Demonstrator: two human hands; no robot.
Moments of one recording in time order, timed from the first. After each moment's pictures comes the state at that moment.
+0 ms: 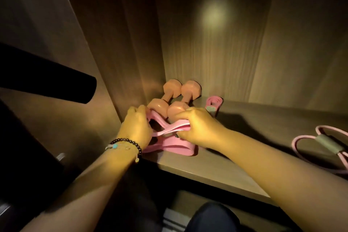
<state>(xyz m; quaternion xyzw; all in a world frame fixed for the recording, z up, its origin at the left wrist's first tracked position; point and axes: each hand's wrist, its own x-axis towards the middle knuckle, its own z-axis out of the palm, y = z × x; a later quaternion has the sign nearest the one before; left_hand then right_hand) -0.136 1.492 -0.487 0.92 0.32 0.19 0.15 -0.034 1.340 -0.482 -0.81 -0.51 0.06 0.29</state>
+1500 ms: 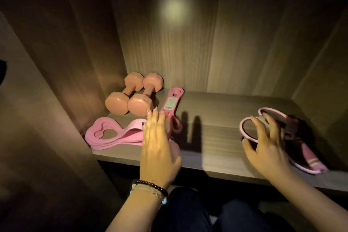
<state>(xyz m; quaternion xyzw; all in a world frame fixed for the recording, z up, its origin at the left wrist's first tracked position) -0.125 1.351 -0.563 0.90 0.07 0.35 0.26 -0.004 1.114 -0.587 -0.94 -0.14 -0.20 0.24</state>
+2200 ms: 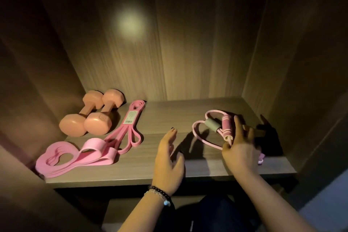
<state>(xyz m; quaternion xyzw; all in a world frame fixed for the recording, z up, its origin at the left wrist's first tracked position) -0.078 1.240 -0.579 0.81 0.02 0.23 0.54 -0.004 1.065 -0.574 -0.97 0.08 -0.10 0.22</state>
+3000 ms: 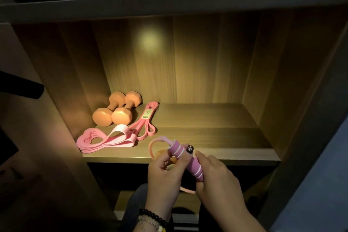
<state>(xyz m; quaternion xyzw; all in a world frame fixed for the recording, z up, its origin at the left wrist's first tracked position) -0.223 1.204 -0.492 0.60 0.13 0.20 0.76 -0.192 1.090 -0.504 -0.94 -0.22 -0.10 0.25</state>
